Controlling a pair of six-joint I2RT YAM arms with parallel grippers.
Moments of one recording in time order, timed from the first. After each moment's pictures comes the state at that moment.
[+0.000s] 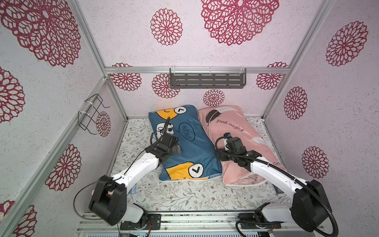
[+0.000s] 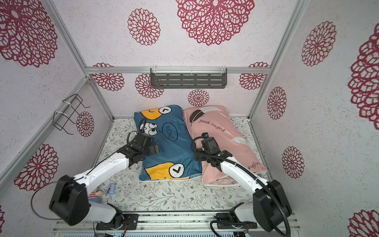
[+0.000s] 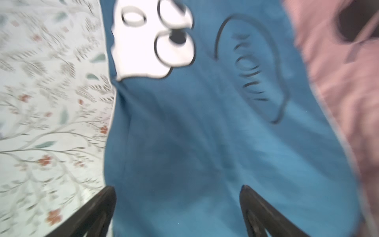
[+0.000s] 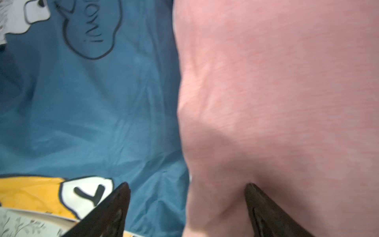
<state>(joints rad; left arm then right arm) -0.49 1.38 1.00 -0.45 -0.33 -0.57 0.60 1.35 0.93 -0.40 0.10 0.31</state>
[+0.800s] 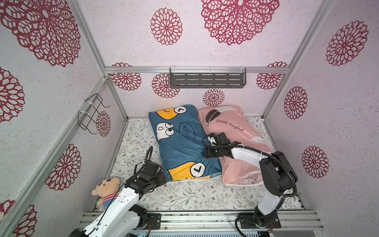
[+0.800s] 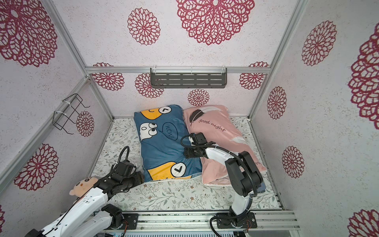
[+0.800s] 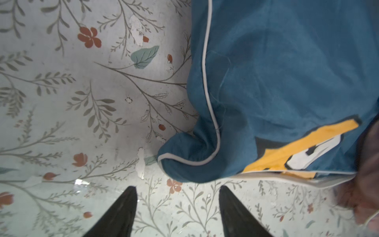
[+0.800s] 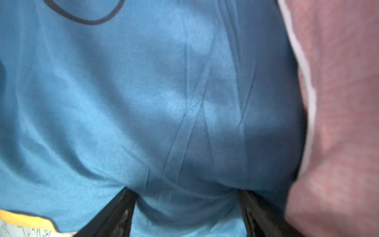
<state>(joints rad) -0.40 0.87 0.47 -0.63 -0.02 -0.76 0.54 1.77 1.13 -0.33 -0.17 0.33</state>
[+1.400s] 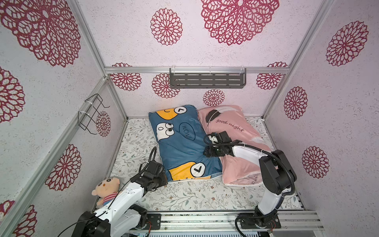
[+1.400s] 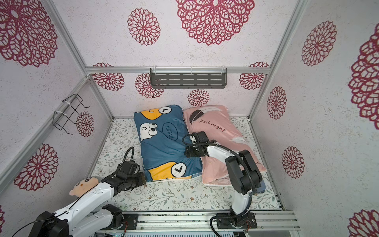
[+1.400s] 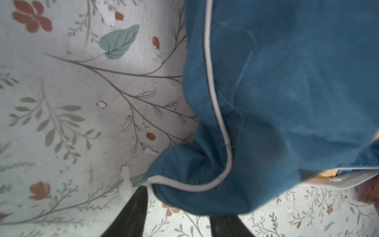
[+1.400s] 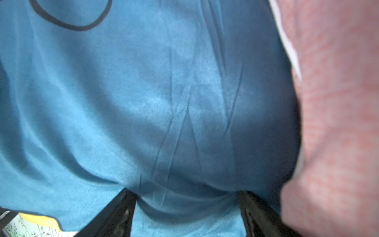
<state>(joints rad) -0.39 1.02 0.42 -0.48 0.03 -0.70 0.49 1.79 1.16 -0.35 -0.24 0.33</state>
